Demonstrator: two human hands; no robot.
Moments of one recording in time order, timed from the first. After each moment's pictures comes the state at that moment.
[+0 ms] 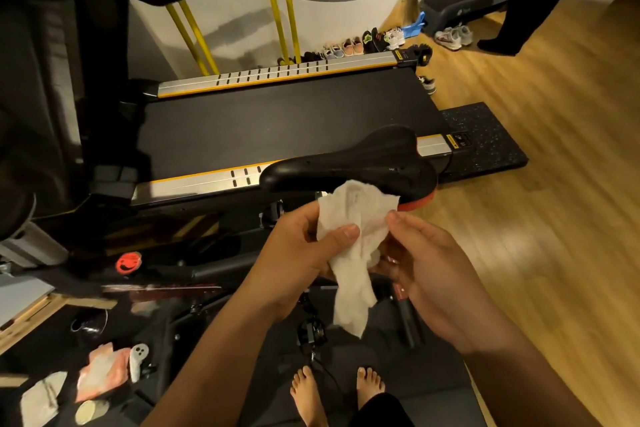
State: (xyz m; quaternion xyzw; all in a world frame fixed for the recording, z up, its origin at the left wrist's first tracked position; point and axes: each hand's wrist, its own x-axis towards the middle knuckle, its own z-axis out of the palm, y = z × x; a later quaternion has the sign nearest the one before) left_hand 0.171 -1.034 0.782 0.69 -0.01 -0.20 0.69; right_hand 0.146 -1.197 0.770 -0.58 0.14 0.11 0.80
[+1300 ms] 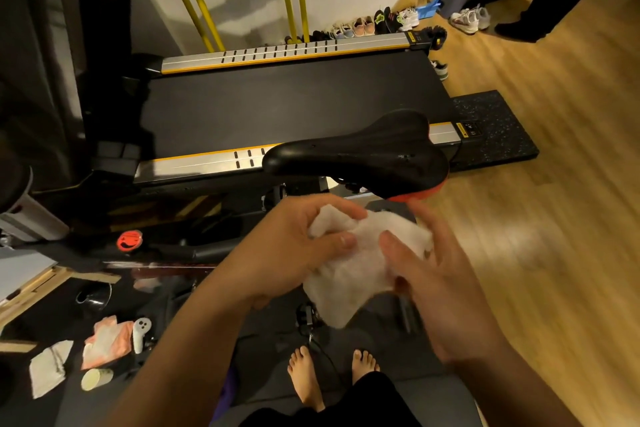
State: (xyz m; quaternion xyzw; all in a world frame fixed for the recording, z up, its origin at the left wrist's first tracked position) left_hand 0.174 -1.017 0.796 0.81 -0.09 -0.22 0.54; right_hand 0.123 -1.197 0.762 -0.57 0.15 0.12 0.80
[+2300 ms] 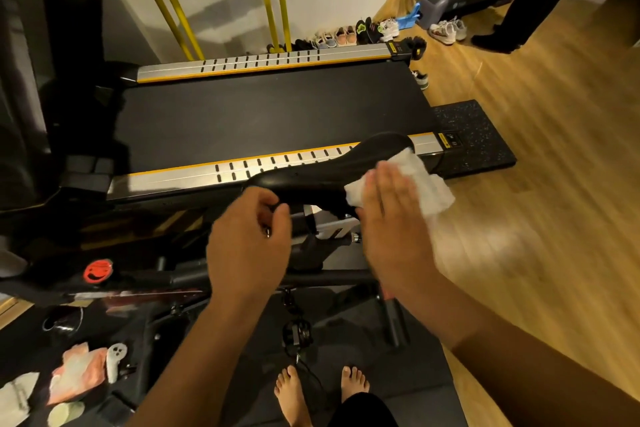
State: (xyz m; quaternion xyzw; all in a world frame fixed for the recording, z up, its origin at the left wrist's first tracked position) left_hand 0.216 -1.017 0.750 0.93 0.05 0.12 0.34; right_hand 0.233 -1.197 0.688 -0.99 -0.06 -0.12 0.02
